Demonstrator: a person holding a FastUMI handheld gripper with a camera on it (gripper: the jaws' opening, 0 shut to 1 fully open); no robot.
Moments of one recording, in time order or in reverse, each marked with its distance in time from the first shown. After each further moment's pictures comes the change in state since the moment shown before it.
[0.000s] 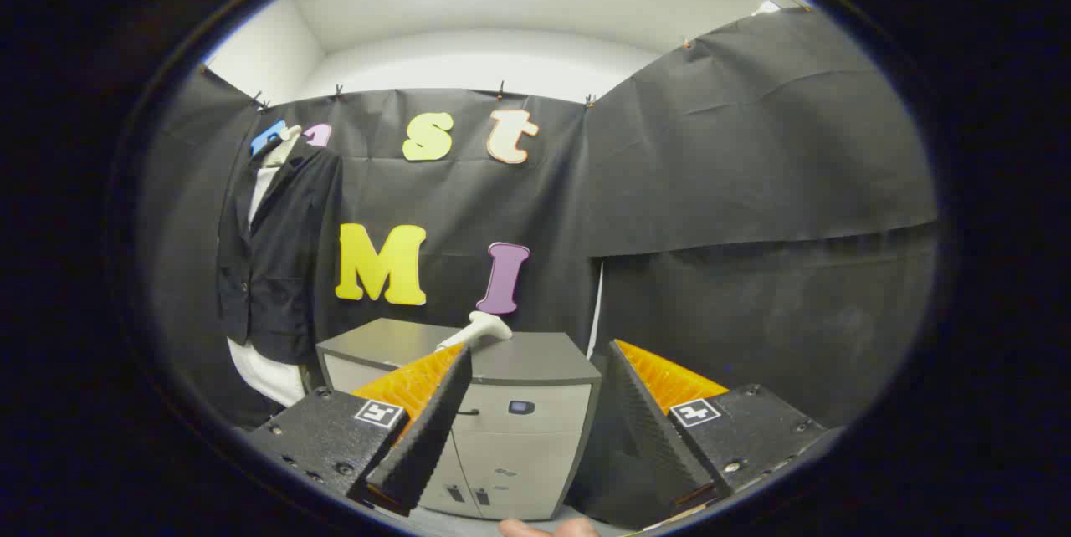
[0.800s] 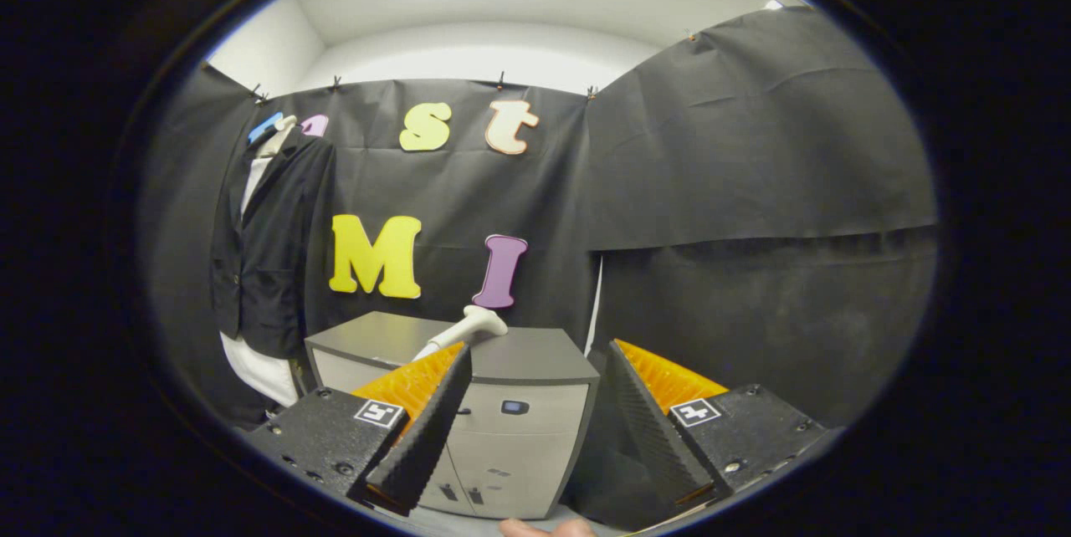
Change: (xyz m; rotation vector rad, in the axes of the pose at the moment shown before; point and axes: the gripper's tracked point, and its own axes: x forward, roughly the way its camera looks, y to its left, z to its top) arm 0.015 -0.008 -0.006 -0.021 0.030 -0.007
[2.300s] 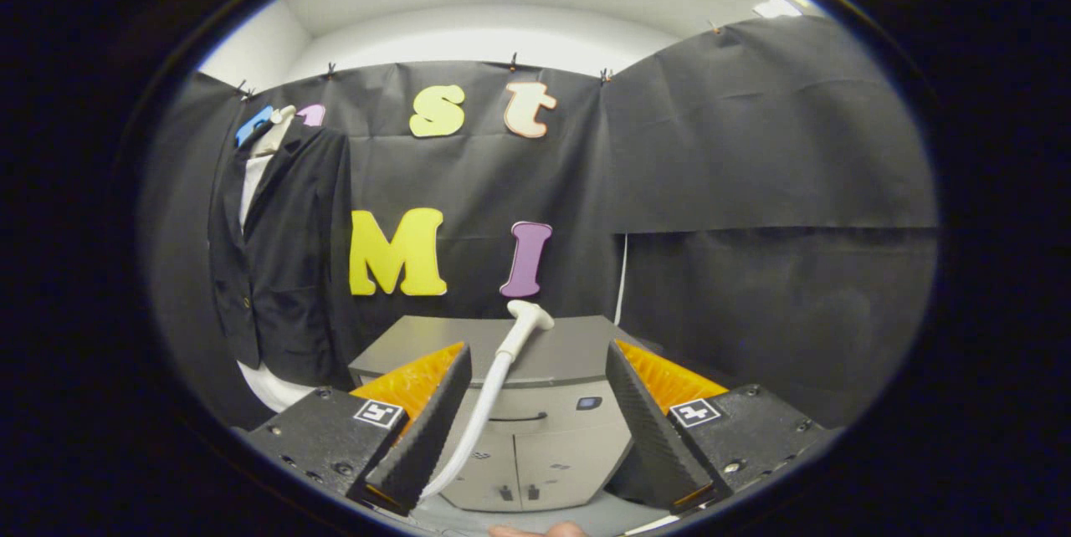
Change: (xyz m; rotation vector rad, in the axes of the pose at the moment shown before) arm 0.023 0.137 0.019 0.060 0.122 -0.022
